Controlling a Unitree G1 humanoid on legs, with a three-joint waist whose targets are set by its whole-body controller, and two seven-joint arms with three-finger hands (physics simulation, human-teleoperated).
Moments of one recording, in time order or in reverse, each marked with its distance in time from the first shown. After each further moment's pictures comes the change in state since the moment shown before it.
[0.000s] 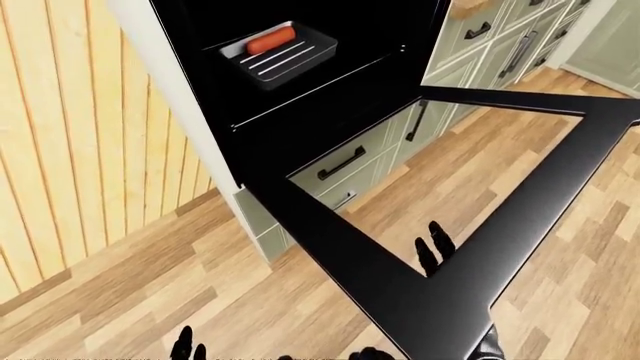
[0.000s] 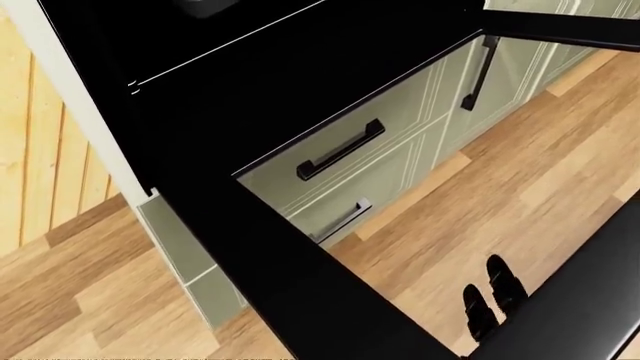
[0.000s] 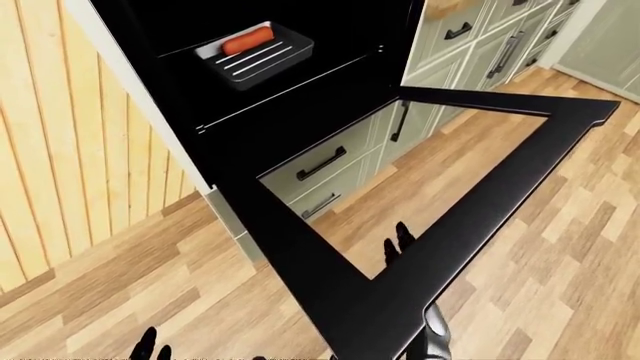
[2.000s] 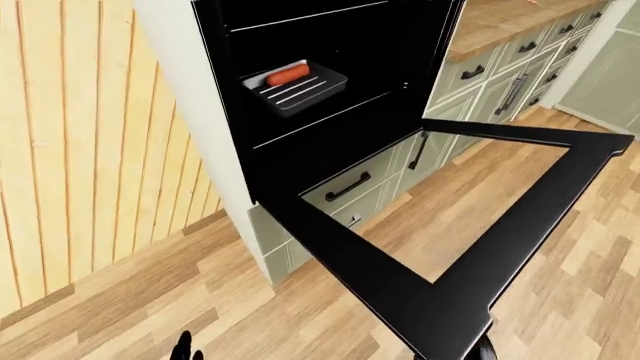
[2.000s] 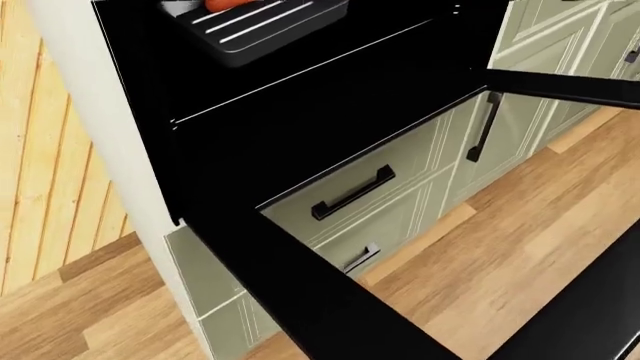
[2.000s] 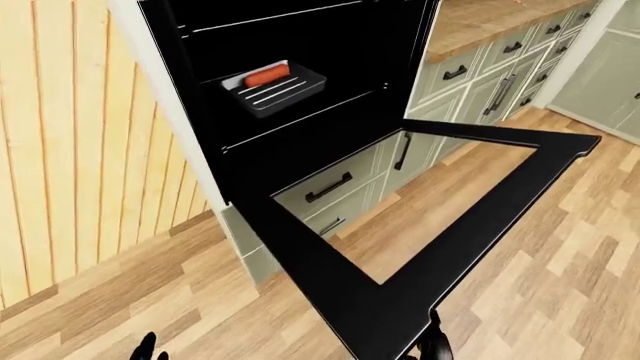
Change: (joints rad) left arm 0.011 0.012 0.019 0.002 0.093 0.017 0.050; right arm 0.164 -0.023 -0.122 0.390 -0.340 -0.303 -0.170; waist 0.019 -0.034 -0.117
